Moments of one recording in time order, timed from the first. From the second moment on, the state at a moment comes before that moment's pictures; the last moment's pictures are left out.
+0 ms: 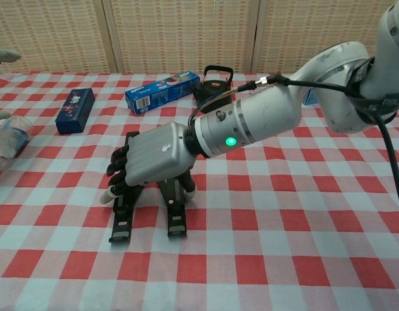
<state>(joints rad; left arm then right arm) -0.50 -1.34 -0.18 -1.29 1.28 1.12 -0.12 1.47 -1.85 -0.26 -0.72 -1.99 0.84 0.33</state>
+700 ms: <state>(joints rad) -0.50 -1.34 -0.18 -1.30 1.30 1.12 -0.12 1.43 -1.86 -0.27 -0.66 -1.98 0.93 0.37</state>
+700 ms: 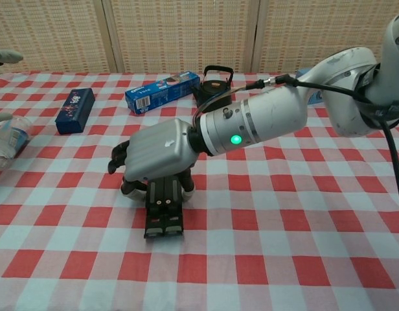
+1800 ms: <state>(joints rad) -0.48 -1.29 -0.18 -1.36 1.25 1.13 -0.01 1.23 -1.55 -0.11 -1.15 -1.72 1.00 0.06</state>
